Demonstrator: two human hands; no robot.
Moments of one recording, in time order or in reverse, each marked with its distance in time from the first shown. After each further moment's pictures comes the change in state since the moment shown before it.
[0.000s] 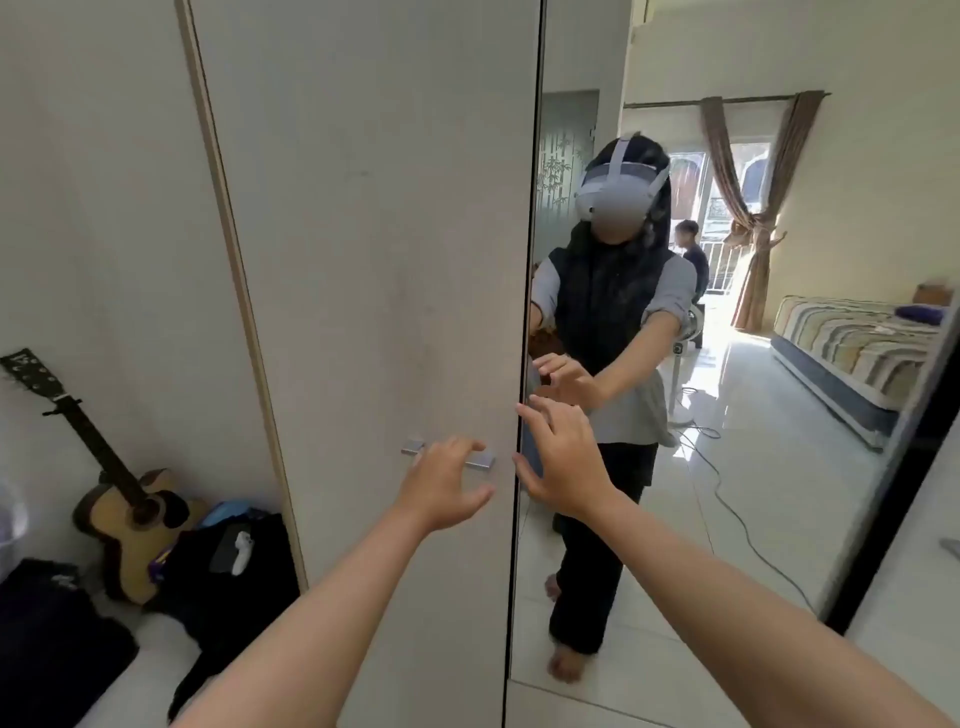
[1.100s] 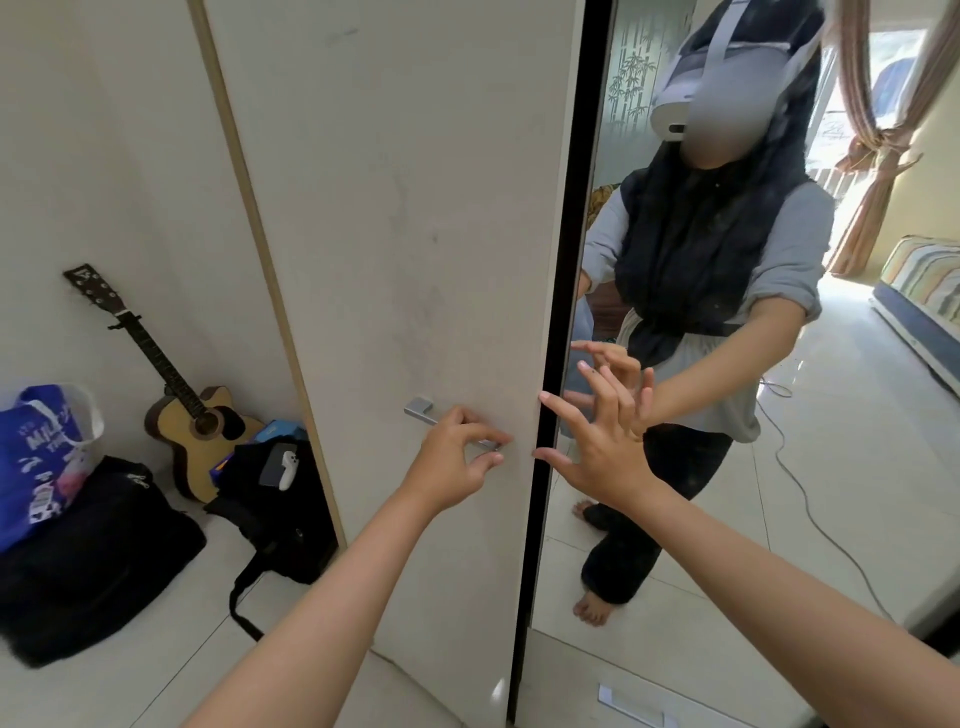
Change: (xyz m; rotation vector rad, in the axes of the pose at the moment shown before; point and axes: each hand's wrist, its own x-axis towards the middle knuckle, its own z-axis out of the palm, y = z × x) left_hand 0.004 -0.027 0.038 -0.316 0.078 -0.135; right_hand -0.017 0.044 0.084 -0.165 0.186 -0.105
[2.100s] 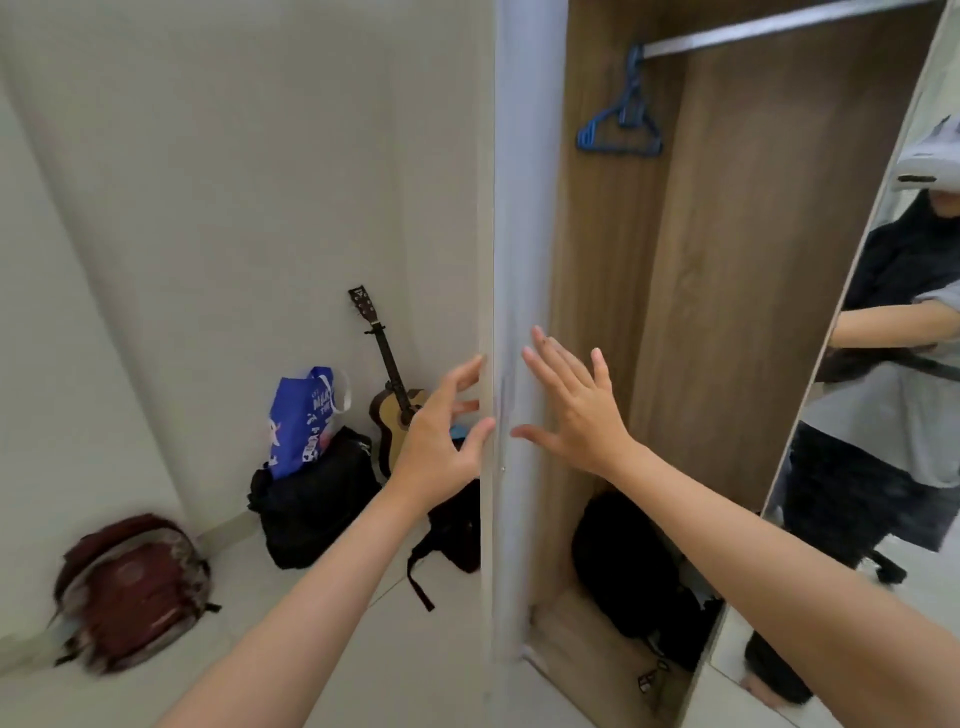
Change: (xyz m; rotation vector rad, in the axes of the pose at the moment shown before) left_hand -0.223 0.007 -0.242 0.004 0.463 0.121; right_hand 0.115 -0.286 -0.104 0.532 -0.067 -0.272
